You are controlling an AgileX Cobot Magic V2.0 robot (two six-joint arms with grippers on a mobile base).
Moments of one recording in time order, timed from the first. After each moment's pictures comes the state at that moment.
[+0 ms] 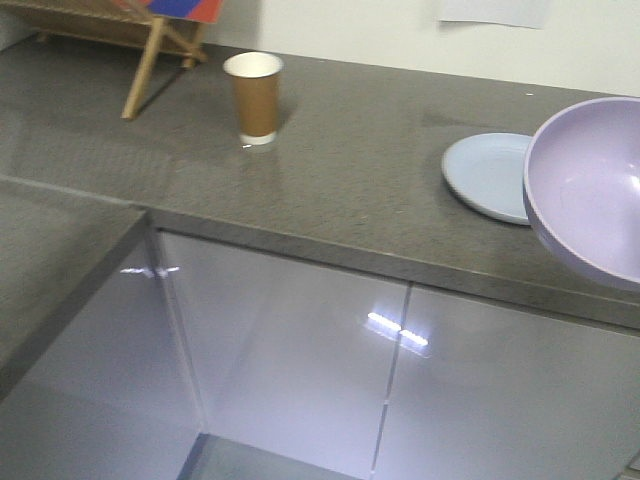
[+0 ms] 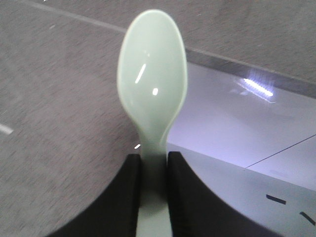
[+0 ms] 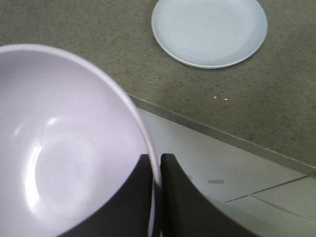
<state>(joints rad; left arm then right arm) 0.06 1.13 -1.49 -0.03 1.27 -0.07 0.00 1.04 -1.36 0.11 1.20 -0.09</state>
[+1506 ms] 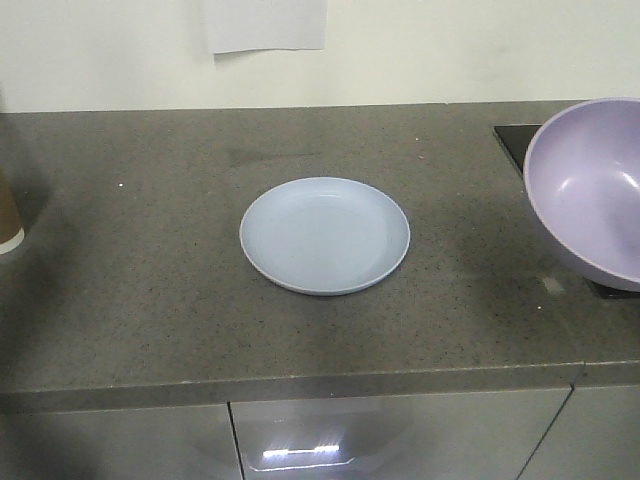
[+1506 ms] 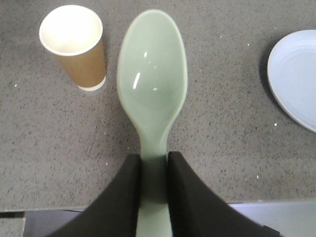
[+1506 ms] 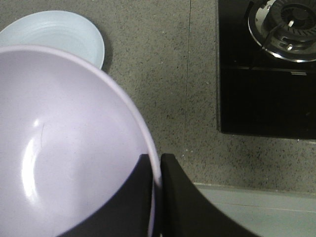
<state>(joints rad) 0.06 1.13 -1.49 -0.03 1.27 -0.07 0.00 1.04 -1.36 0.11 1.21 -0.09</state>
